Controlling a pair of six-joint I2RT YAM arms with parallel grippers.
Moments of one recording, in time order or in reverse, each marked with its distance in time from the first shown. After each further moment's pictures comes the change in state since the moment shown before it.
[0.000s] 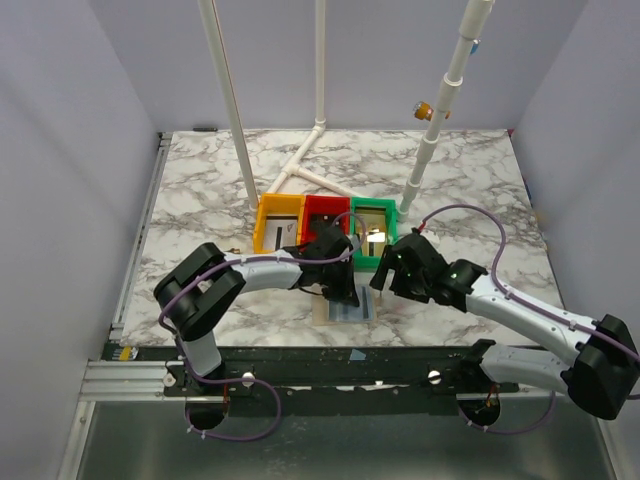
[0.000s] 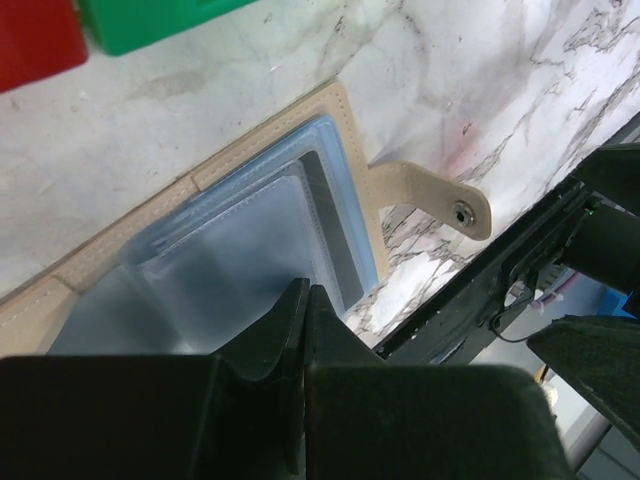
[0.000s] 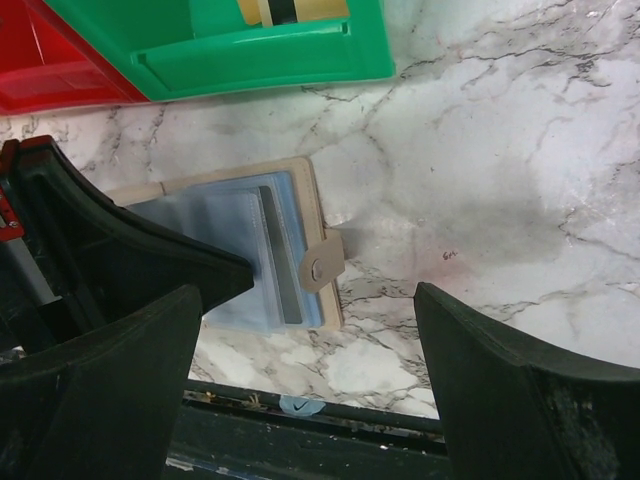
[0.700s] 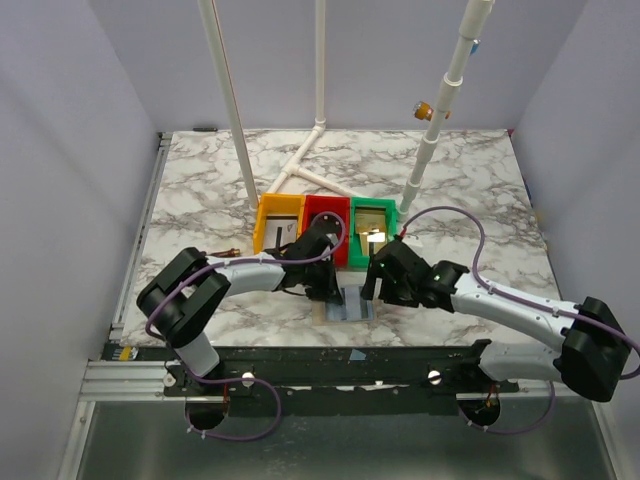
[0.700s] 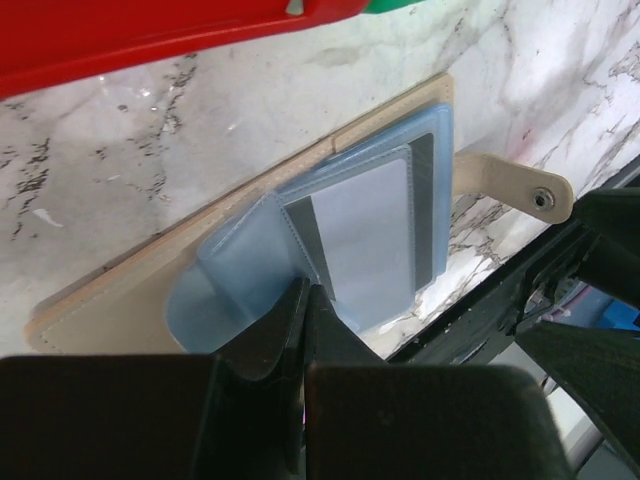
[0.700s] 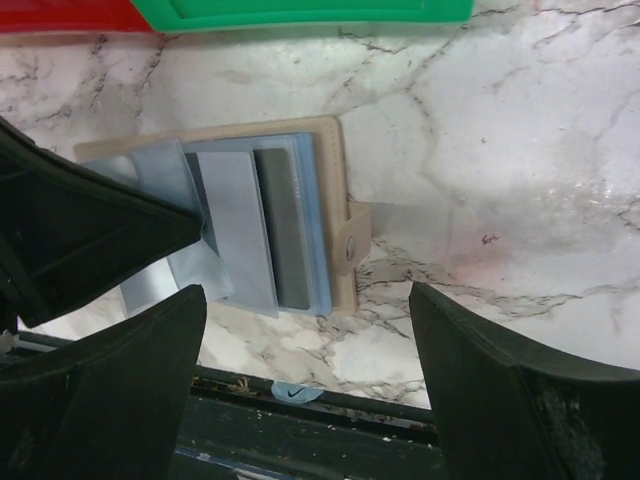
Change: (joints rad) left arm 0.084 -0.089 -0.119 0.010 -0.012 0.000; right arm 0.105 0.099 0.022 0.008 0.018 0.001
